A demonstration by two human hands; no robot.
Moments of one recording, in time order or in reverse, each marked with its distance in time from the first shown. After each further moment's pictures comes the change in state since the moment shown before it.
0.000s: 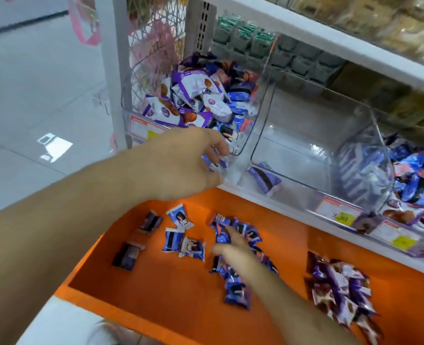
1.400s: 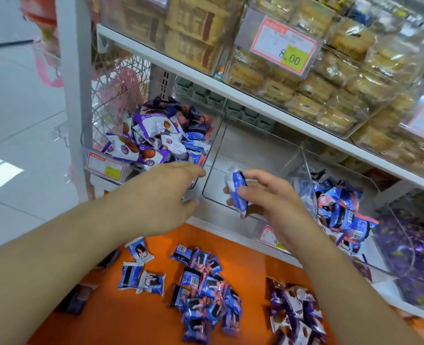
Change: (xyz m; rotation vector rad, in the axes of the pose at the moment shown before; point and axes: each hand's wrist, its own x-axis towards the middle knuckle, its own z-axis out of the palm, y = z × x) left_hand 0.013 0.033 0.014 0.199 0.131 0.143; right_hand -0.129 -0.154 -0.155 0.083 0.085 -0.593
